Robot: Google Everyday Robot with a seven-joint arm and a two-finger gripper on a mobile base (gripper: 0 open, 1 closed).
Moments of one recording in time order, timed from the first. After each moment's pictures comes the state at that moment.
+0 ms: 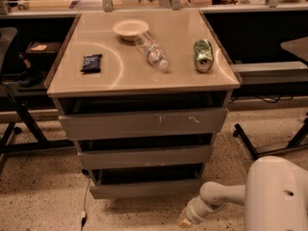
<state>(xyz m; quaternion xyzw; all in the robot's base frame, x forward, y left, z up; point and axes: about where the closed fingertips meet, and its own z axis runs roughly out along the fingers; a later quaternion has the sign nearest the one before) 0.413 -0.123 0.185 -0.54 0.80 0.26 0.09</state>
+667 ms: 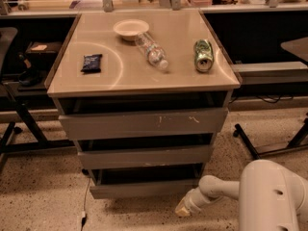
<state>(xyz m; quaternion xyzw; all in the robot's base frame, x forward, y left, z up) 0.470 -0.126 0.164 -0.52 0.81 0.24 0.13</state>
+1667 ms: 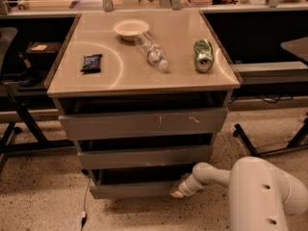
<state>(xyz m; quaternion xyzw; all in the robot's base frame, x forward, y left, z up) 0.560 -0.105 0.173 -0.54 0.79 0.21 0.19</state>
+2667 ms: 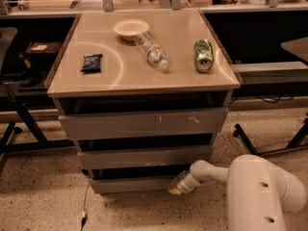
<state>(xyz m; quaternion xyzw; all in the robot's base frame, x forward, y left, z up) 0.574 -0.098 0.180 -0.55 0.79 0.19 0.20</state>
